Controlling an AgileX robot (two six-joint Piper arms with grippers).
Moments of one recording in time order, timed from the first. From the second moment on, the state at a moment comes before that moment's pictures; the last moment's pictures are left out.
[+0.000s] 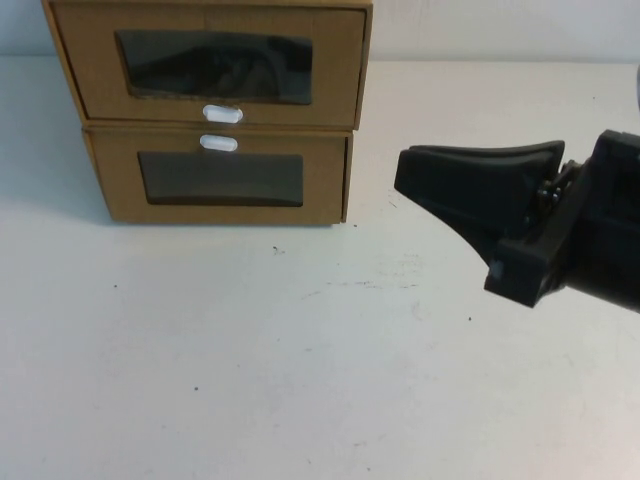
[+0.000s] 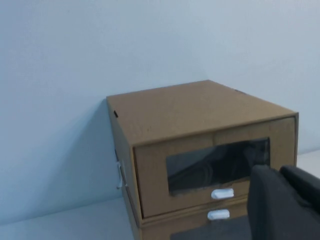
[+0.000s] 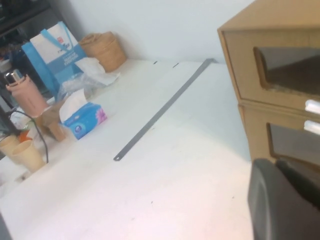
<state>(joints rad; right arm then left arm) 0.68 0.99 -0.86 -1.71 -0.29 1.99 -0.13 0.34 -0.70 -0.42 0.43 0.49</state>
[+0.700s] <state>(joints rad) 0.68 0.98 -0.82 -1.71 -0.31 2.00 -0.13 0.06 0.00 -0.47 0.11 0.48</state>
